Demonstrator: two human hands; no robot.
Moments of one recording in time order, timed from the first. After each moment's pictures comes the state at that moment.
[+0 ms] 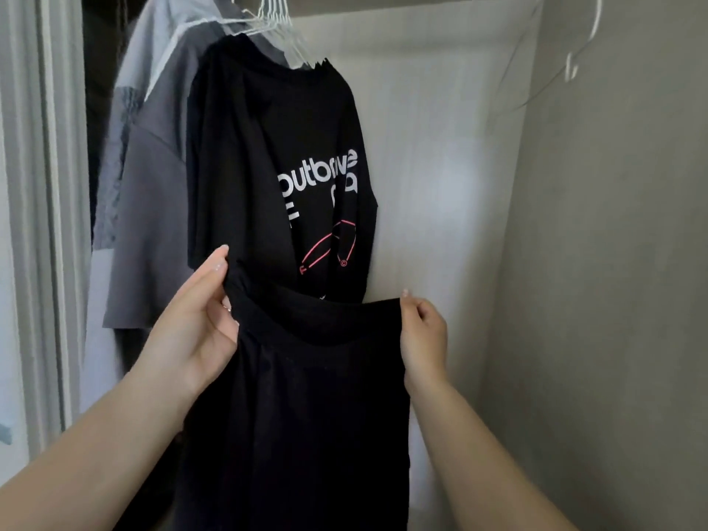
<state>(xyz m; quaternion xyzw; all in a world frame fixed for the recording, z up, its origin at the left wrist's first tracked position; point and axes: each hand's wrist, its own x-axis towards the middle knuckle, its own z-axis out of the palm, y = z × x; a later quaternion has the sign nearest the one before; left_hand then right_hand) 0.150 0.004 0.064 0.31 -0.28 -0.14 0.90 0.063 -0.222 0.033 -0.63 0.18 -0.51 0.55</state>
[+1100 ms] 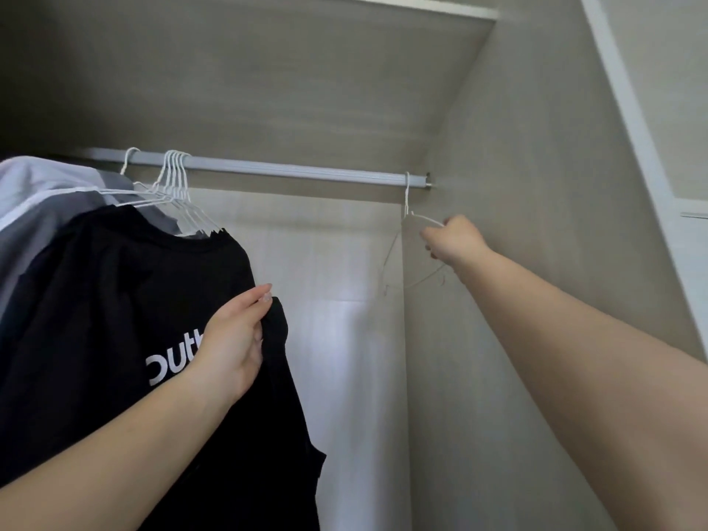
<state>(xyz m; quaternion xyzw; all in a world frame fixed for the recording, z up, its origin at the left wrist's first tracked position) 0.199 -0.170 0.264 0.28 -0.41 -0.16 0.85 -0.024 -0.289 0.391 -0.72 0.33 -0.60 0.14</state>
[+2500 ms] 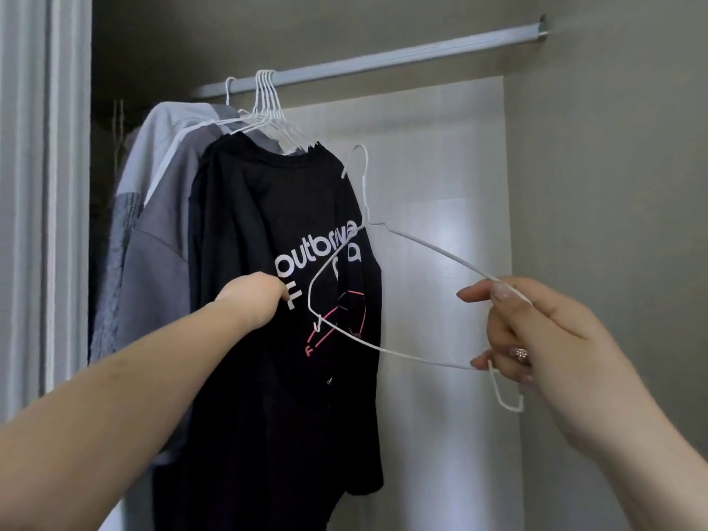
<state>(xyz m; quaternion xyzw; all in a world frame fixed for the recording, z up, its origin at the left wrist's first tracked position) 0.306 -0.070 0.201 0.87 -0.39 0.29 0.09 -0.028 -0.154 0.149 -0.72 0.01 -0.53 0.44</state>
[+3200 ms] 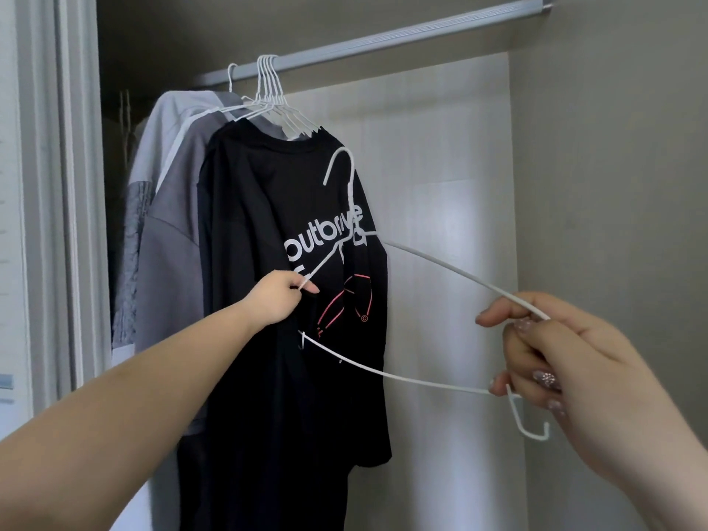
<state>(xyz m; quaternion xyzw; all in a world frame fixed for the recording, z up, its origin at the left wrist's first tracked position) 0.295 -0.073 0.172 0.78 -0.45 0.11 0.41 -0.050 -0.144 0.120 -0.70 0.00 -0.50 0.51</state>
